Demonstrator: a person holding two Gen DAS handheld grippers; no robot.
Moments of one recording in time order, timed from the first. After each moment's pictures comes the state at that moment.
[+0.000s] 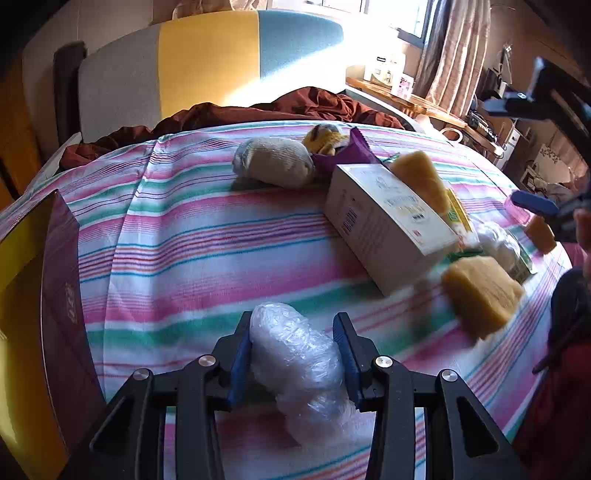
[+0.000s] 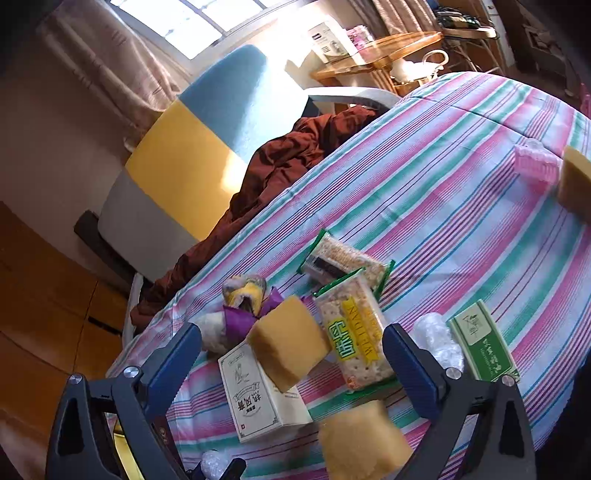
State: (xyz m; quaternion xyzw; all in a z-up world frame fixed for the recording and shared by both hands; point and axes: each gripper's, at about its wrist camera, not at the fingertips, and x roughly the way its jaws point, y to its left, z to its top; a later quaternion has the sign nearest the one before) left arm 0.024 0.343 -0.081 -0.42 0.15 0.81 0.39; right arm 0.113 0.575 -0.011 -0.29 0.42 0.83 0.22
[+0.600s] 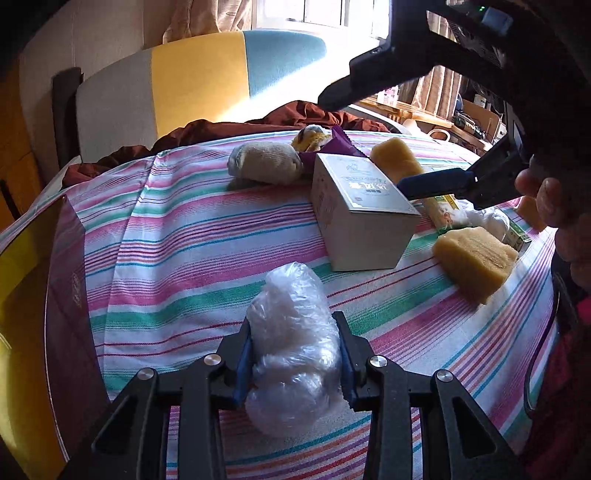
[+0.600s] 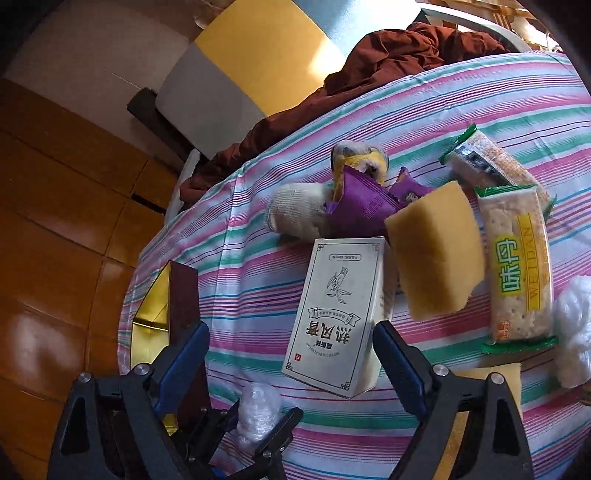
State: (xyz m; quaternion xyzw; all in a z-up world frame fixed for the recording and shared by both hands) left arm 0.038 0.332 -0.091 -0.37 0.15 0.82 0.40; right arm 0.036 0.509 -0.048 -0.43 0.38 0.82 0.02
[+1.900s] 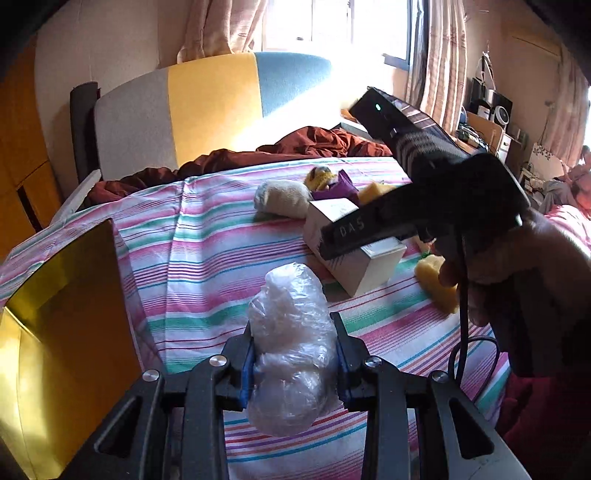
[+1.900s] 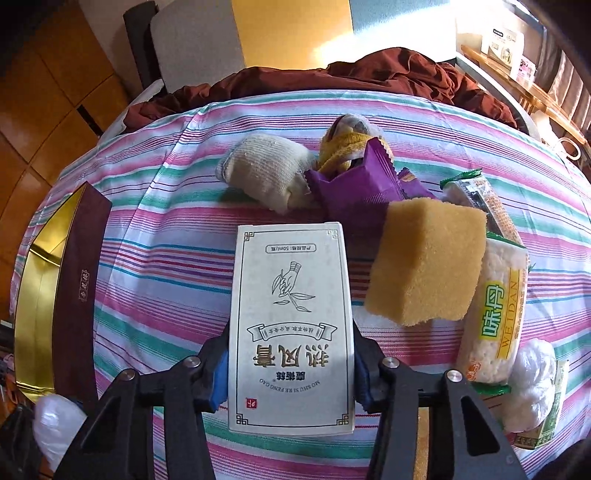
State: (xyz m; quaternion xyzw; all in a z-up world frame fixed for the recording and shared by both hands) left arm 0.054 0.292 -0.033 -0.35 0.14 0.84 0.38; right arm -0.001 0.475 -0.070 -0.53 0.16 0.83 0.10
